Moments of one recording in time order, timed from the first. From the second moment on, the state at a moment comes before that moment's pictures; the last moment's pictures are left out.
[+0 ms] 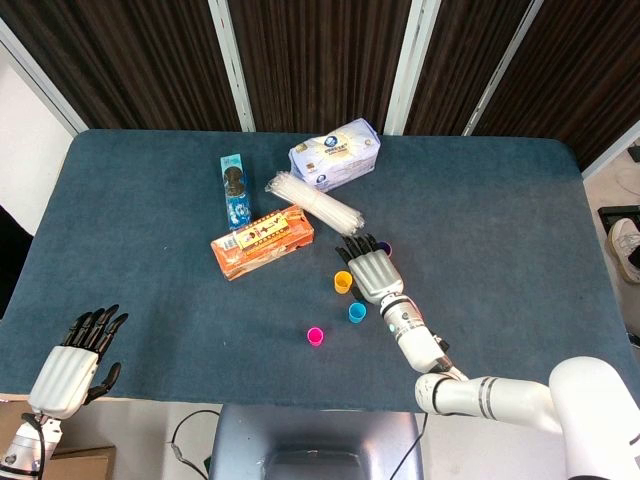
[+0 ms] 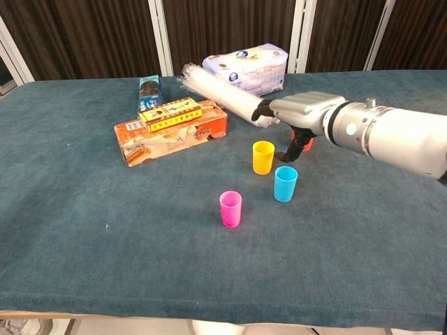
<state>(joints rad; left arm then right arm) -0.15 -1.18 0.05 -1.56 1.65 1.46 0.07 0.95 -1.66 0.18 -1.38 -0.73 0.91 -0.71</state>
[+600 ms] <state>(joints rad) -0.15 -1.18 0.05 -1.56 1.66 1.46 0.06 0.97 -1.75 0.19 -1.28 -0.74 0.93 -0.69</state>
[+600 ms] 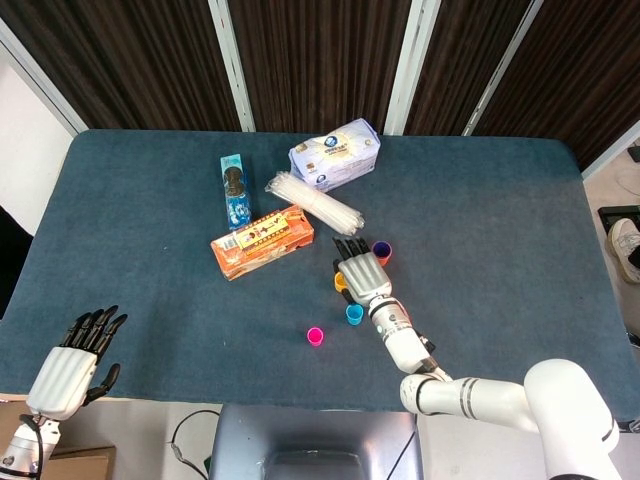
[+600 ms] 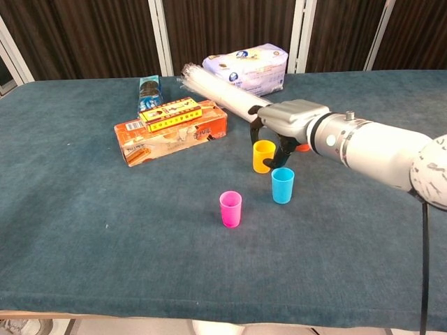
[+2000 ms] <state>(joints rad) -0.16 -1.19 0.04 -1.56 1.64 1.44 0.07 0.92 -1.62 0.23 -1.32 -0.68 0.96 -0.70</state>
